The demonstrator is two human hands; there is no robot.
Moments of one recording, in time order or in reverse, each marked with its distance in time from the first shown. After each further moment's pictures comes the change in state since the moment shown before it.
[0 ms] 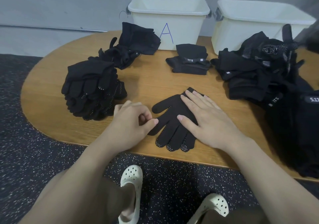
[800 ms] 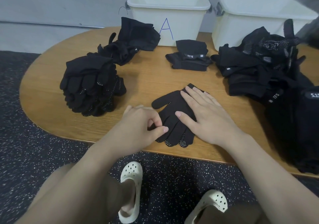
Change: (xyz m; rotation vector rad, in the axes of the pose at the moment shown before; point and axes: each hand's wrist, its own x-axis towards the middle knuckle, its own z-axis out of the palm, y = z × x) left_hand -0.012 0.021 0.003 0.024 -0.167 0.068; right_hand 0.000 -0.003 0.001 -0.002 0.027 0.016
